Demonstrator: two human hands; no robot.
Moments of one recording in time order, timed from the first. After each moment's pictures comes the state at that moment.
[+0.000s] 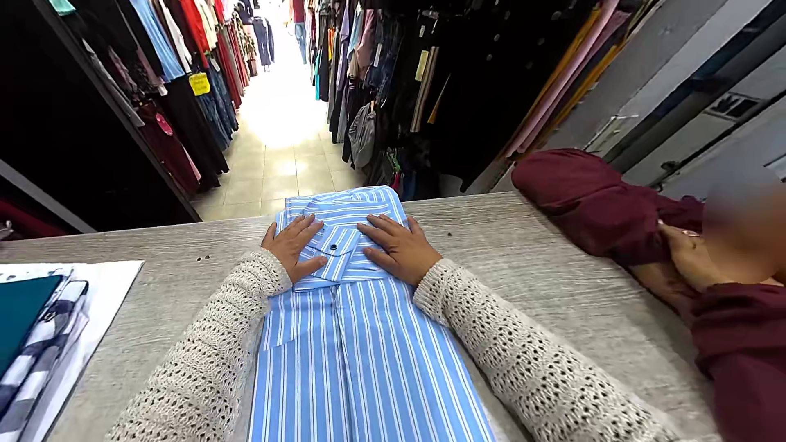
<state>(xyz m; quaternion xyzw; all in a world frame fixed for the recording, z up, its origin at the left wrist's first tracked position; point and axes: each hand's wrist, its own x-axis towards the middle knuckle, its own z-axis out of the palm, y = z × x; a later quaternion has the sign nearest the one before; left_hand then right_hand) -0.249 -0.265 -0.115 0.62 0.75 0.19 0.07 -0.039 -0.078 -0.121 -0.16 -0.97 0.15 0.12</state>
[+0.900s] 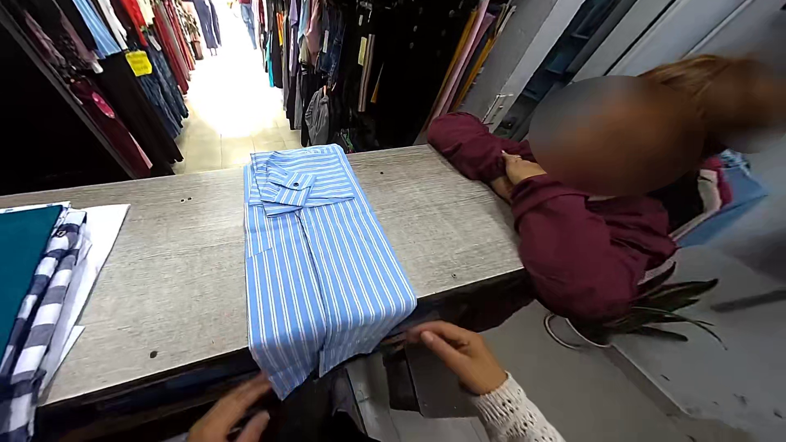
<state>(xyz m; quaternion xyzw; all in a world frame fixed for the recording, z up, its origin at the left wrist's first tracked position) -0.026 -0.582 -0.189 0.54 0.72 0.42 0.11 0.250 -0.295 -0.196 -0.26 -0.80 0.46 0.27</state>
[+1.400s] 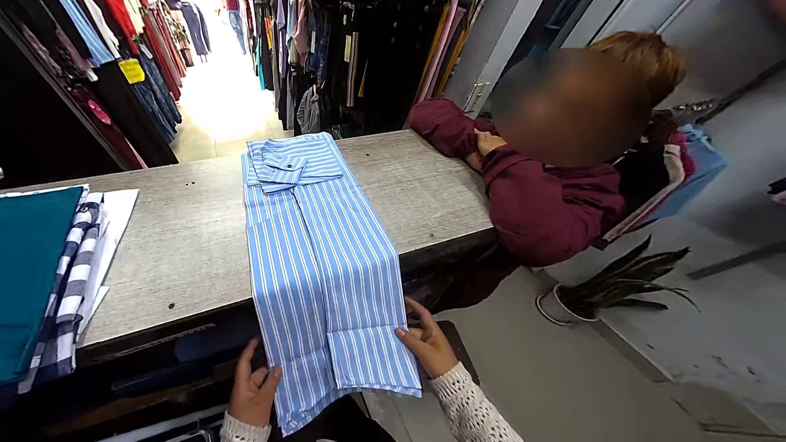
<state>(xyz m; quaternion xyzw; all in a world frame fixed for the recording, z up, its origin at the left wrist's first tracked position) 0.036 -0.578 -0.212 0.19 0.68 0.64 0.32 0.251 -0.380 -0.225 -0.39 -0.57 0.64 0.33</state>
